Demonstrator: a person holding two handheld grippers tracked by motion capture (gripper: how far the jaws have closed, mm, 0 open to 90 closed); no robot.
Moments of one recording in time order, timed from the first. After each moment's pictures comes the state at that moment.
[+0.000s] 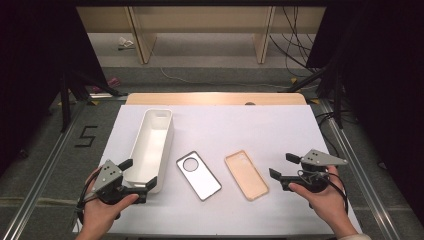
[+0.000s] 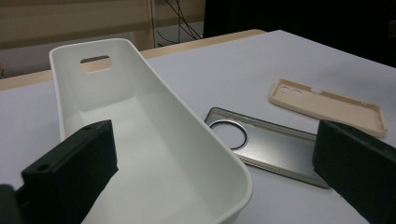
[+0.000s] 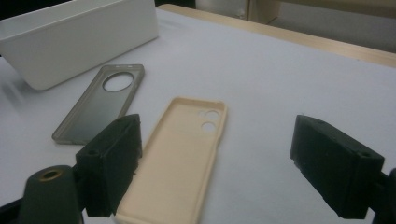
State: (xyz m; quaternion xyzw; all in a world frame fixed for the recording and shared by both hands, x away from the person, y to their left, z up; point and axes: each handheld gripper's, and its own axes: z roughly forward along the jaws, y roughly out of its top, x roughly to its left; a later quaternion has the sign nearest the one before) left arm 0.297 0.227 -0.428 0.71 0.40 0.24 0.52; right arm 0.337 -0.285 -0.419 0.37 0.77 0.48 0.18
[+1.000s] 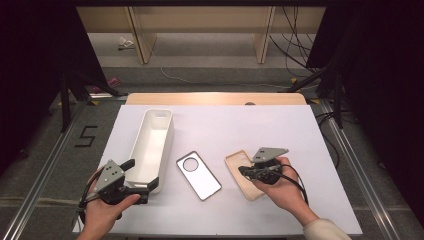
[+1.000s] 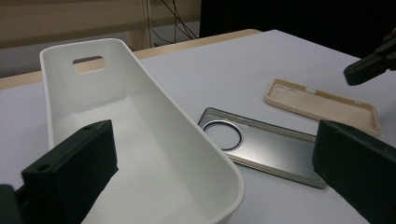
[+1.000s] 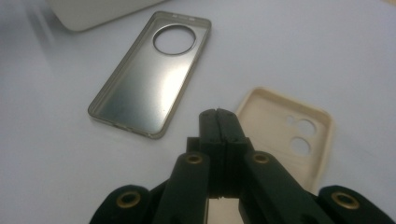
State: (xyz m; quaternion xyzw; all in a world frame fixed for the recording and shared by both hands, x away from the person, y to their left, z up) left arm 0.298 0.223 -0.428 0.71 0.40 0.23 0.53; right arm 0.362 -0.186 -0.428 0.29 0.87 0.38 0.12
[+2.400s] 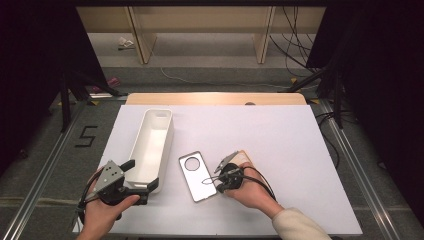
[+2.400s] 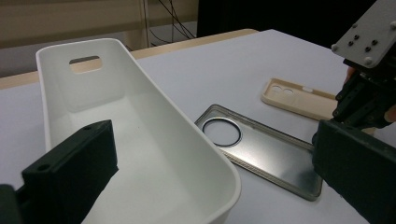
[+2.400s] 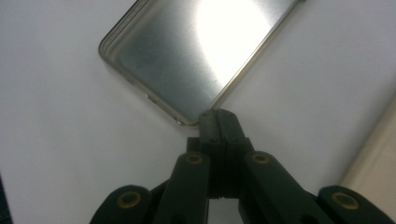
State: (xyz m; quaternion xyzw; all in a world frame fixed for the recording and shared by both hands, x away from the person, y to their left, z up) left arm 0.297 0.224 -0.428 0.72 0.40 0.23 0.53; right arm 0.371 -0.106 -0.468 0.27 0.94 0.23 0.01
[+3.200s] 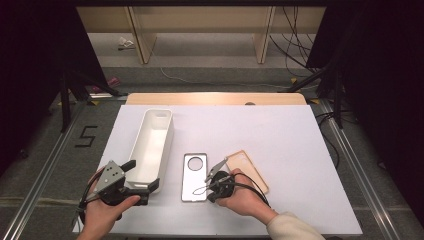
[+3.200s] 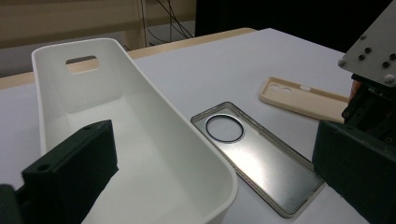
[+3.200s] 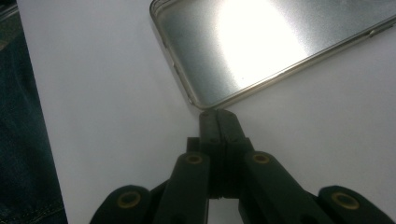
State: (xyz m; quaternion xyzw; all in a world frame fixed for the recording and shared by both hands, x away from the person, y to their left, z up) left arm 0.296 0.222 -0.429 0.72 0.39 0.23 0.53; right arm 0.353 -0.083 -0.470 0.22 0.95 0.24 -0.02
